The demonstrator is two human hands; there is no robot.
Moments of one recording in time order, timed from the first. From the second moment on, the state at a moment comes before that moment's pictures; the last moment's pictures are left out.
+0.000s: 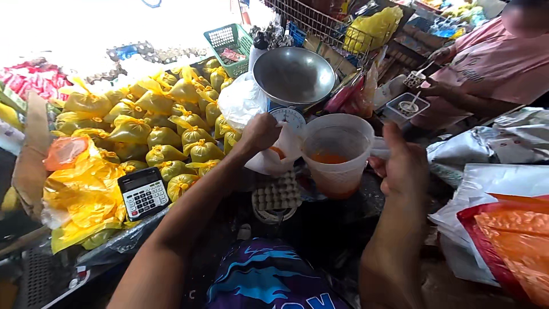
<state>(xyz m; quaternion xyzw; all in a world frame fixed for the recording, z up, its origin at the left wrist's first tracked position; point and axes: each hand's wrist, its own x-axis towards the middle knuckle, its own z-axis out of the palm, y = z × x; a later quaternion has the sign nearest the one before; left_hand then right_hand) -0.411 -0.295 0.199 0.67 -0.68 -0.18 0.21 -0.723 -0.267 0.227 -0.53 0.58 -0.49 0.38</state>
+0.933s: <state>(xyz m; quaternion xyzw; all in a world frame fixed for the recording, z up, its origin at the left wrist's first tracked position) -0.393 -0.477 0.280 0.69 -0.67 -0.12 0.25 -0.749 -0.287 0.232 -0.39 0.54 -0.62 0.41</state>
